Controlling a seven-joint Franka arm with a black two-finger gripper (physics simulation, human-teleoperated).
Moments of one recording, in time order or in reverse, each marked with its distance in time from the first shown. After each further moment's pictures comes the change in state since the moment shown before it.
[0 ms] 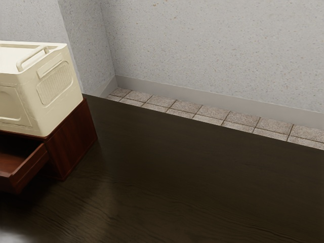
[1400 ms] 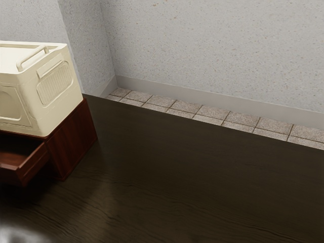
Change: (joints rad) arm 0.191 0.228 0.058 -0.107 0.147 0.603 0.728
